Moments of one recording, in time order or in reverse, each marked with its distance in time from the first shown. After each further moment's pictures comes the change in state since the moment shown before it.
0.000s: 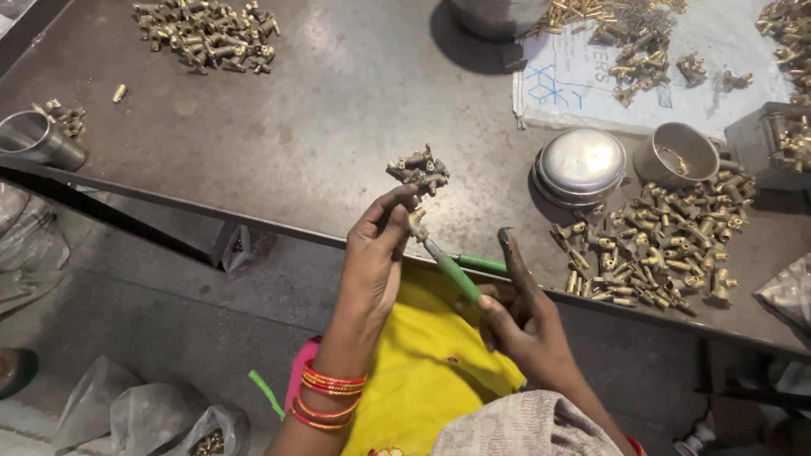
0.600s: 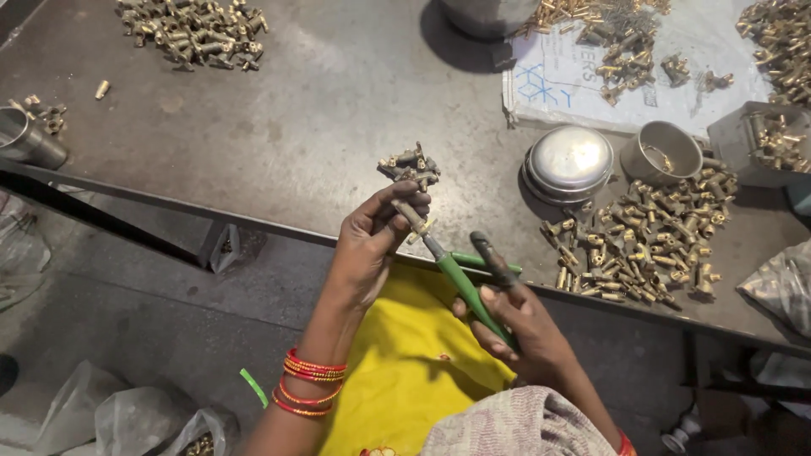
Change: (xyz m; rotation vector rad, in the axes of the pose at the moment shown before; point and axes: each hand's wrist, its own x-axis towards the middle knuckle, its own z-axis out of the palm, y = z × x) left_hand 0.006 0.013 -0.002 0.059 -0.241 -0.038; right_hand 0.005 0.006 -0.012 0.536 -0.137 0.259
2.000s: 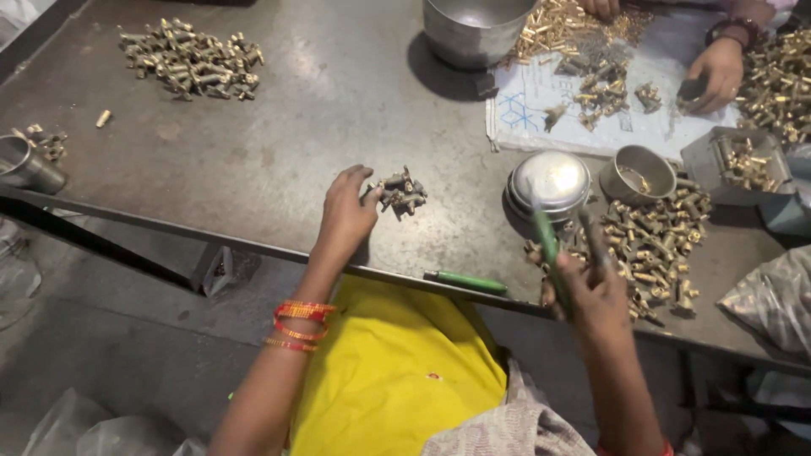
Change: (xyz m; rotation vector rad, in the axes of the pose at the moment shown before) left_hand 0.093 -0.024 -0.074 1.438 0.207 0.596; right_hand -0.004 -0.070 -0.041 -0.545 0.462 -0.464
